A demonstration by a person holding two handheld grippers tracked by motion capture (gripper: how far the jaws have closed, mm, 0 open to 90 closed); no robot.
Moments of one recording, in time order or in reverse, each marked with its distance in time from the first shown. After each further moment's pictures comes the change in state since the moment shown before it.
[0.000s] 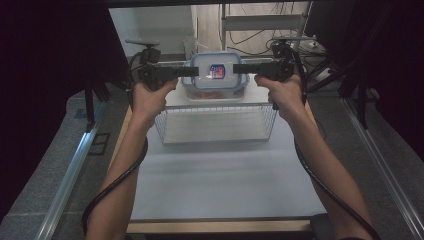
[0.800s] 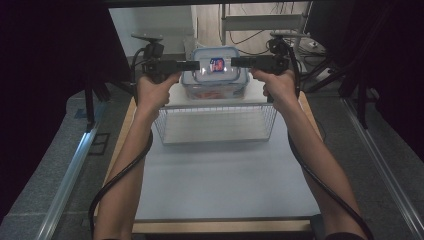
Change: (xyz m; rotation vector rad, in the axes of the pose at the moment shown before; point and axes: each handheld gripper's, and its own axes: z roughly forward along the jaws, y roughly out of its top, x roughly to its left) left arm 0.014 0.011 0.015 0.003 0.072 -0.040; right arm -0.023 0.011 0.019 -0.024 -0.003 0.064
